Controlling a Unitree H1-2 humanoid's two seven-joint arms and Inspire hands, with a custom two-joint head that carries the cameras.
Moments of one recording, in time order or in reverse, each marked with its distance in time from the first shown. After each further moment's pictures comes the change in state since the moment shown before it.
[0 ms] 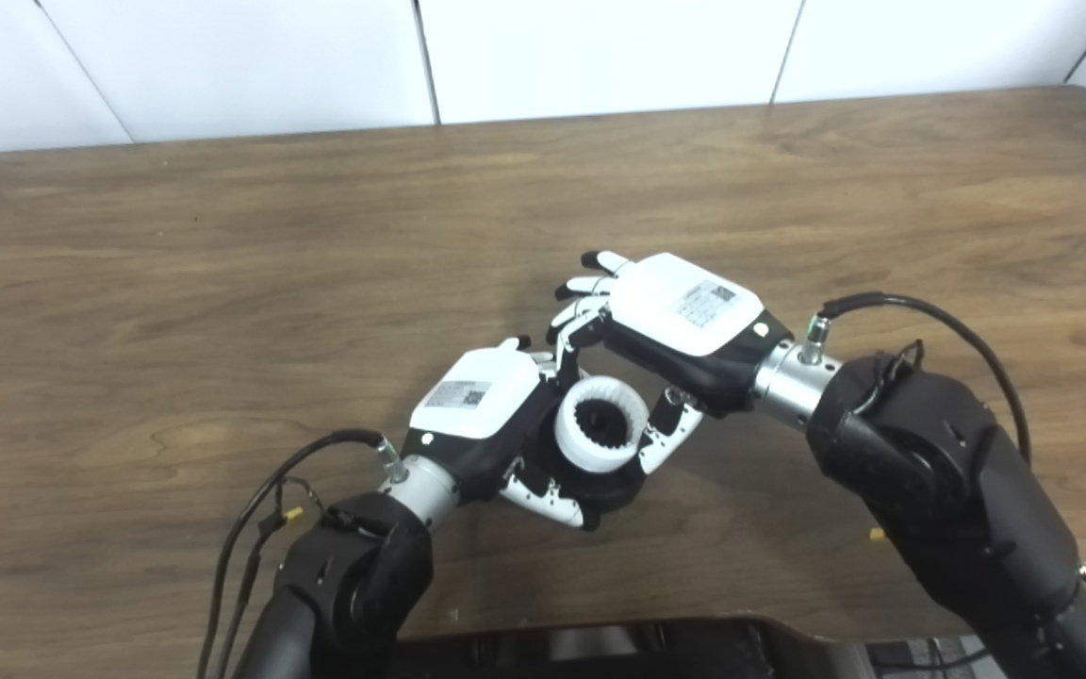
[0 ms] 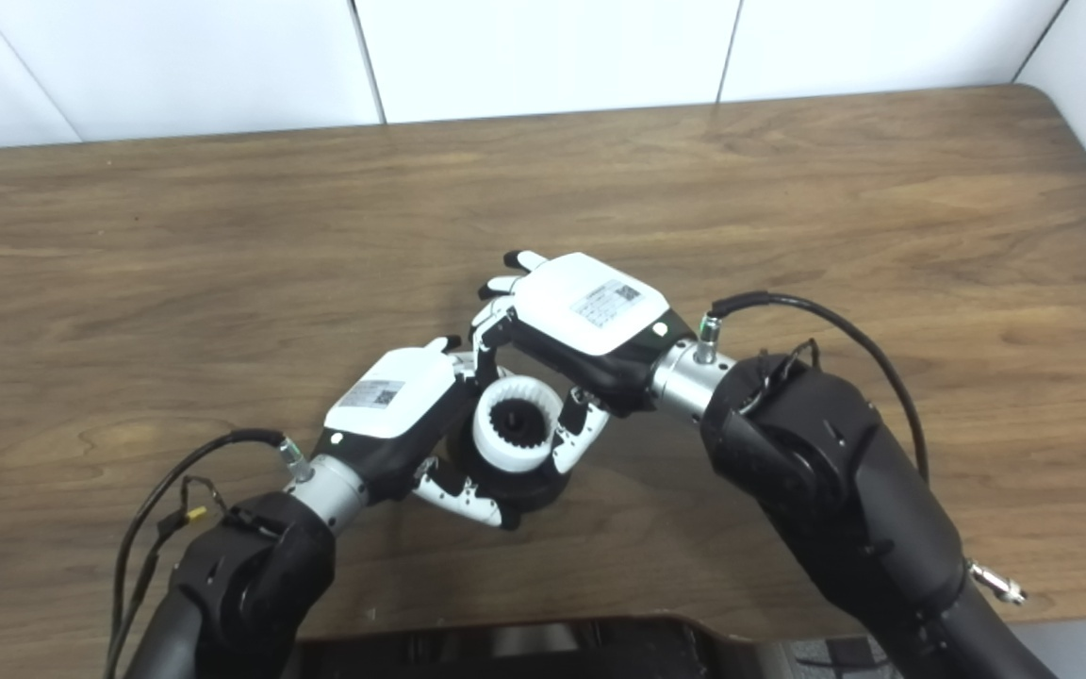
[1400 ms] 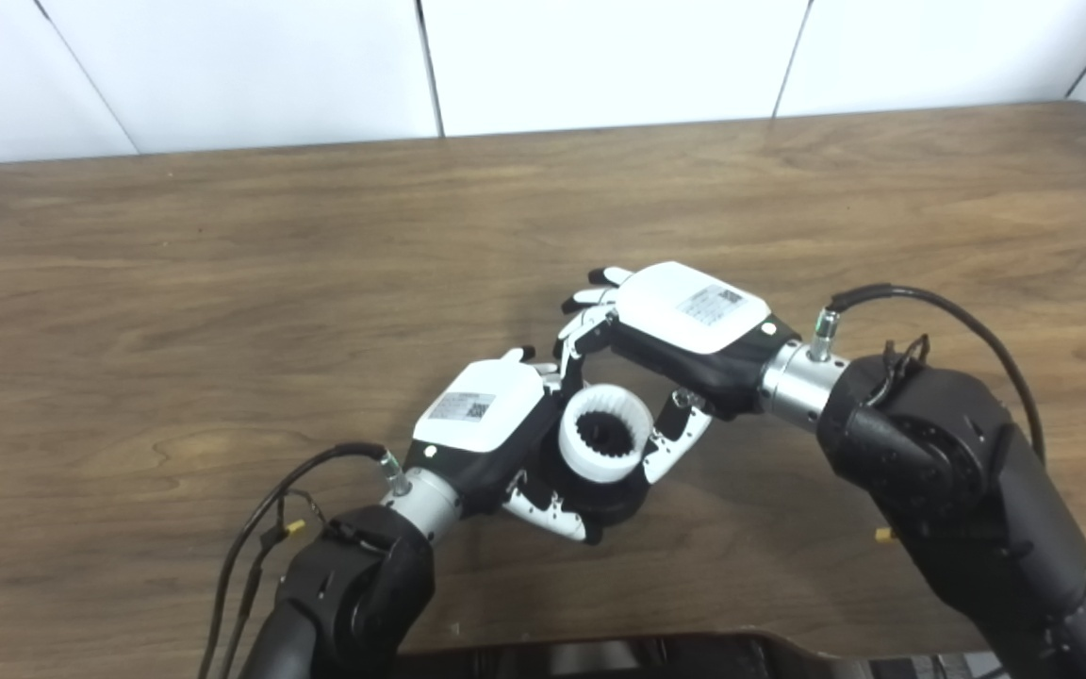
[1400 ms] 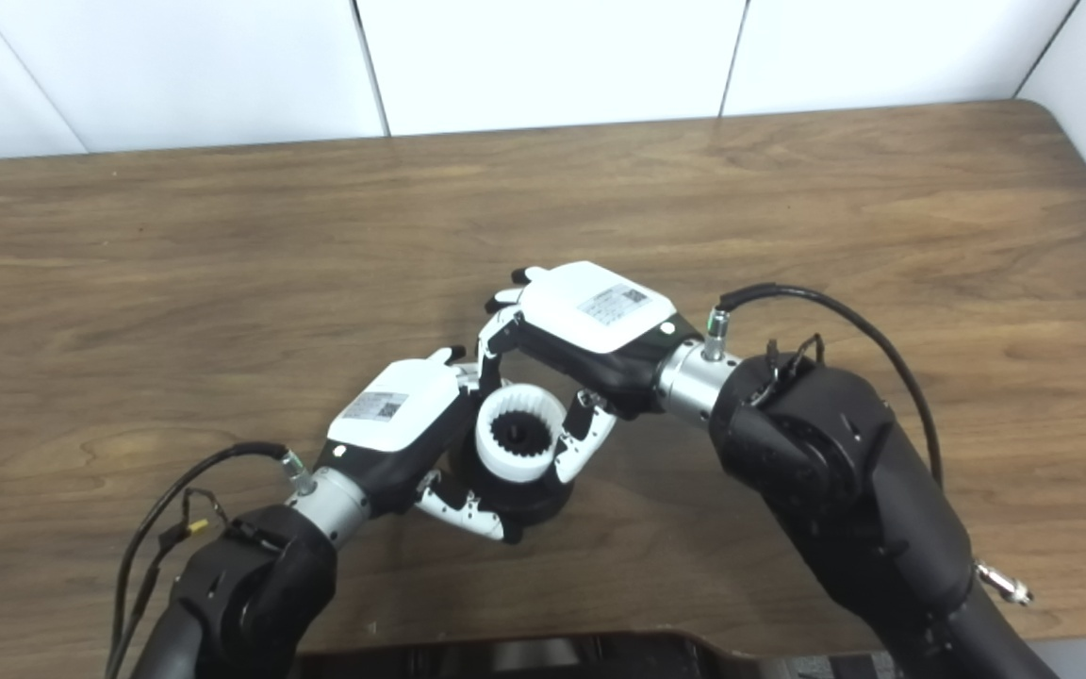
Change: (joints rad) left arm 0.000 0.000 -0.003 0.001 0.003 -0.018 0.008; right arm -0.030 0.000 -0.035 -0.041 0.051 0.083 0.092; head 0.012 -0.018
